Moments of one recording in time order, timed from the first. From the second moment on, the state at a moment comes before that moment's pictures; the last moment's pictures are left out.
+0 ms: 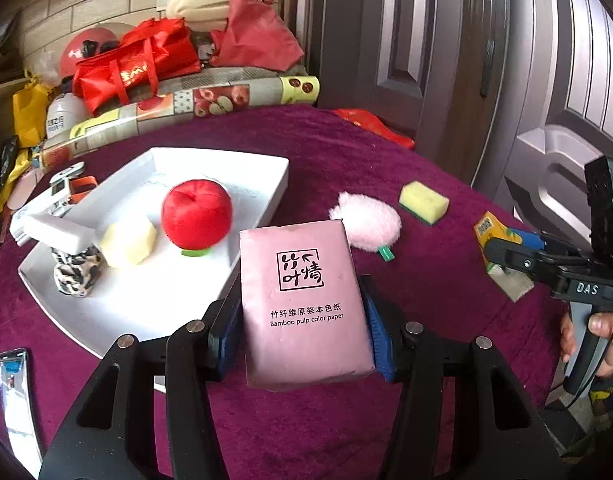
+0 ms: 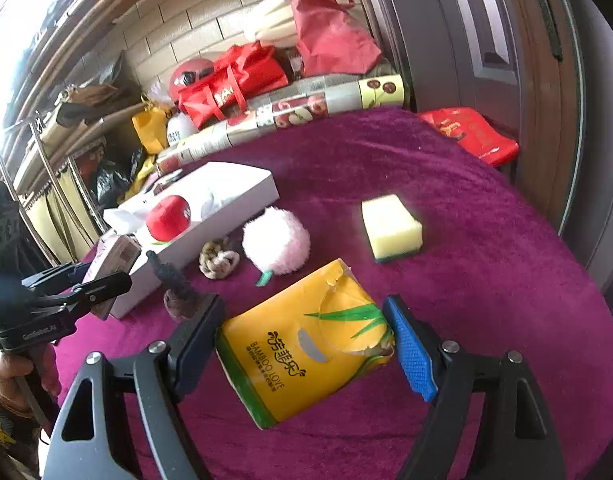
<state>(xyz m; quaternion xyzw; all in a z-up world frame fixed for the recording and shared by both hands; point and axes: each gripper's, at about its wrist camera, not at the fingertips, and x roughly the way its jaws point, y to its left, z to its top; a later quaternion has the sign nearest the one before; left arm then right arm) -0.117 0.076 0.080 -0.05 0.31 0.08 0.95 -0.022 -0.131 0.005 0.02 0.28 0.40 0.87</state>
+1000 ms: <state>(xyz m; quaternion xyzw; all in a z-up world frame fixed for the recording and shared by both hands) -0.156 0.069 0.063 -0.08 0.35 0.01 0.93 -0.057 -0.122 0.025 0.01 0.24 0.42 0.87</state>
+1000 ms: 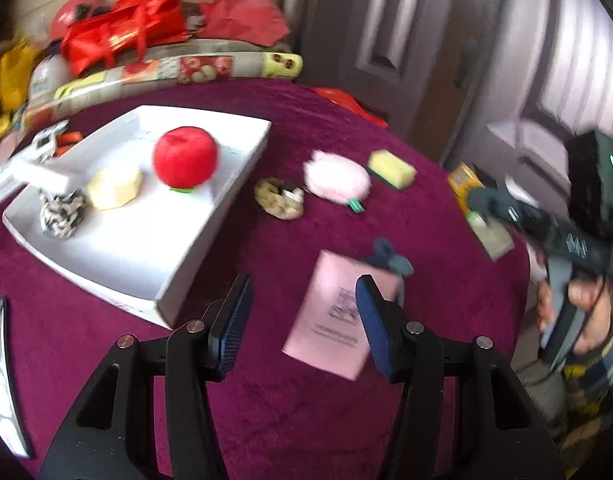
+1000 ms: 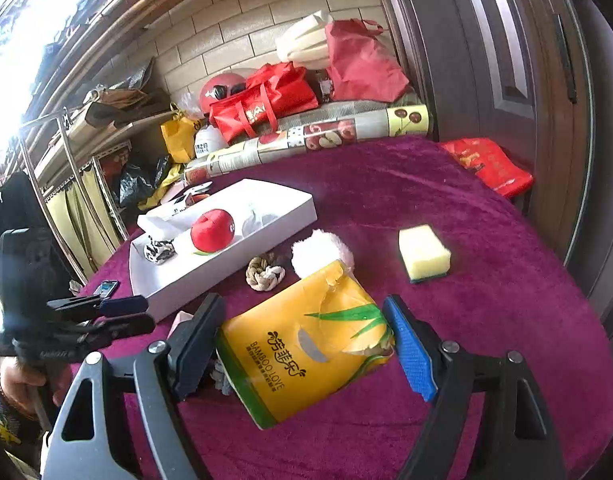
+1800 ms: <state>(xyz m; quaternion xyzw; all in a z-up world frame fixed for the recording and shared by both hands) -0.166 0.103 0.097 -0.09 0.29 0.05 0.95 -0.045 -0.124 0.019 0.04 0.27 0.43 0.86</state>
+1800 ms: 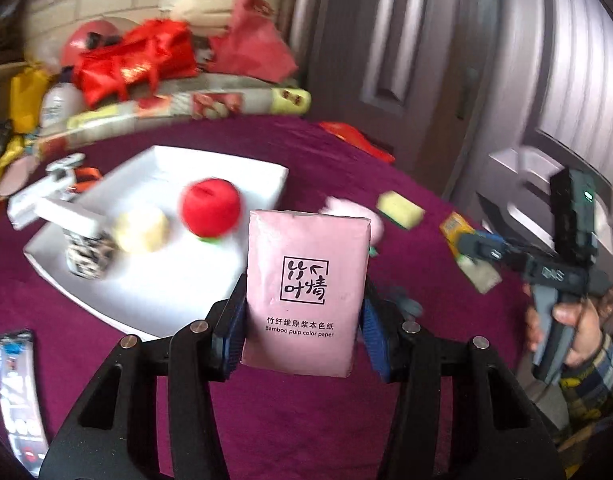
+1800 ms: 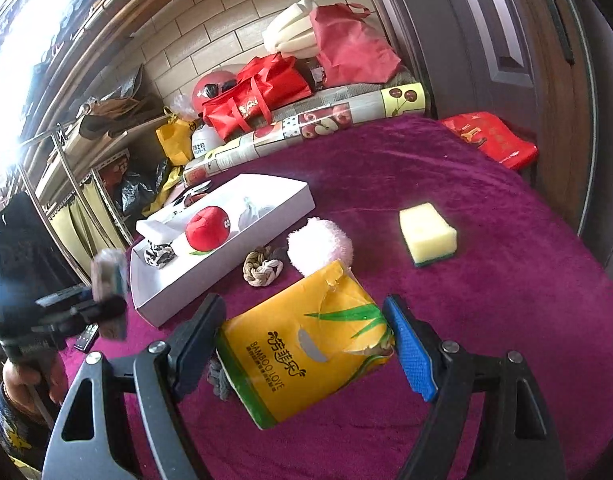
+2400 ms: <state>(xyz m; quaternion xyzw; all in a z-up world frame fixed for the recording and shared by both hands) -0.112 0.256 0.130 -0.23 0.26 0.22 0.91 0.006 -0.014 0.102 0.01 0.27 0.50 0.82</state>
